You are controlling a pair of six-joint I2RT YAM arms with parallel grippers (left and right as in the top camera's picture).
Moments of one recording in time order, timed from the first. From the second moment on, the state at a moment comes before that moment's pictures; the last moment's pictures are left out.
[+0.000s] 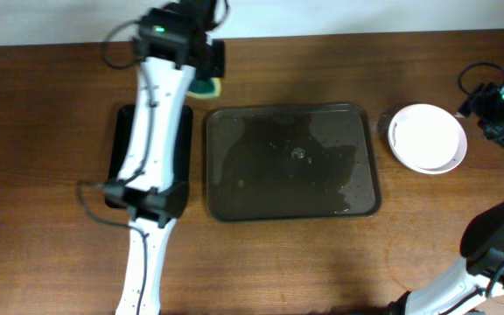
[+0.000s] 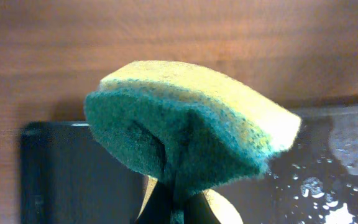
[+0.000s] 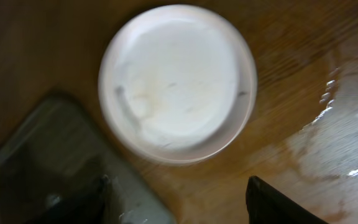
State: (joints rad) left arm -0.32 2.51 3.11 -1.69 -0.11 -0.23; right arm -0.47 1.92 1.92 -1.31 -0.16 0.25
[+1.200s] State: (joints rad) left arm -0.11 1.78 2.07 -1.25 -0.09 -0.05; right arm -0.13 1.07 1.92 -1.69 -0.14 0.20
